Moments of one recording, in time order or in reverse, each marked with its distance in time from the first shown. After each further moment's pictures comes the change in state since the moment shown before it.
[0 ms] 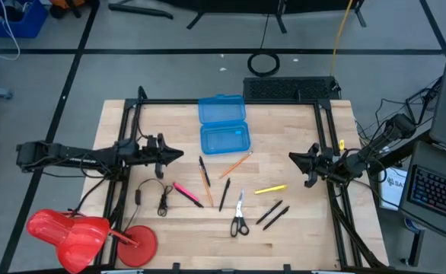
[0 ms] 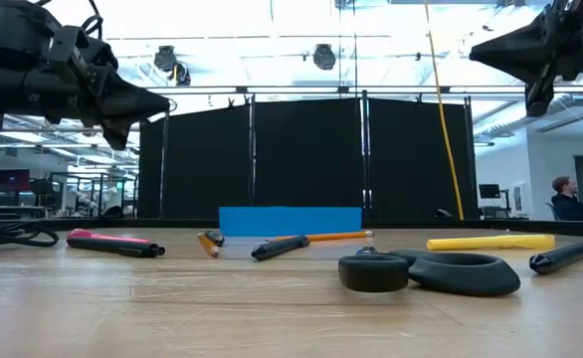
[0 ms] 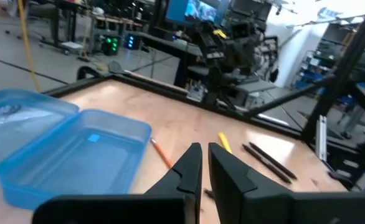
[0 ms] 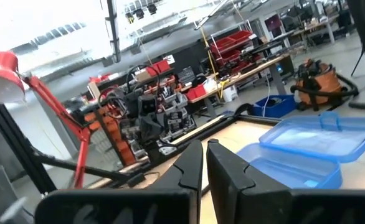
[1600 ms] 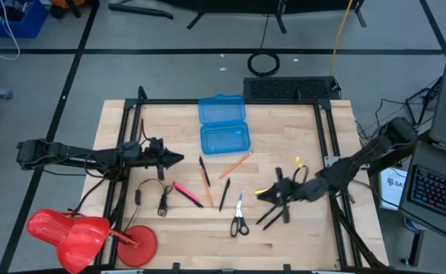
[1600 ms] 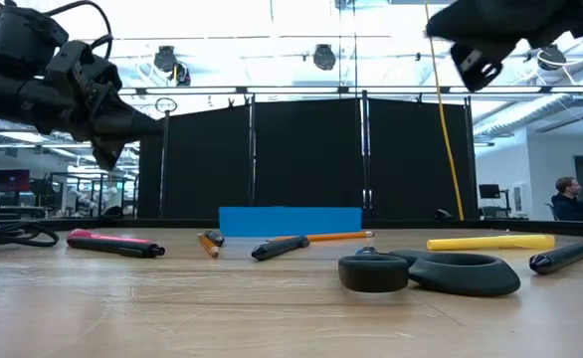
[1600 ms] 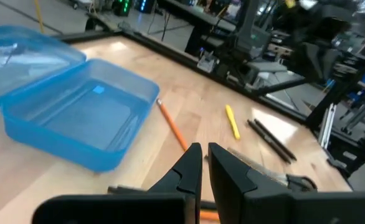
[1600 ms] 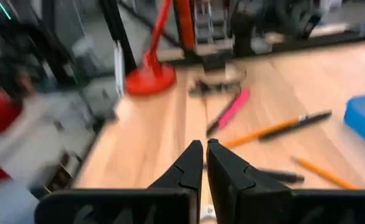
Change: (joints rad) left arm -0.037 0.004 0.000 -0.140 -0.047 -0.136; right arm -0.078 0.780 0.475 -0.265 -0.553 0.098
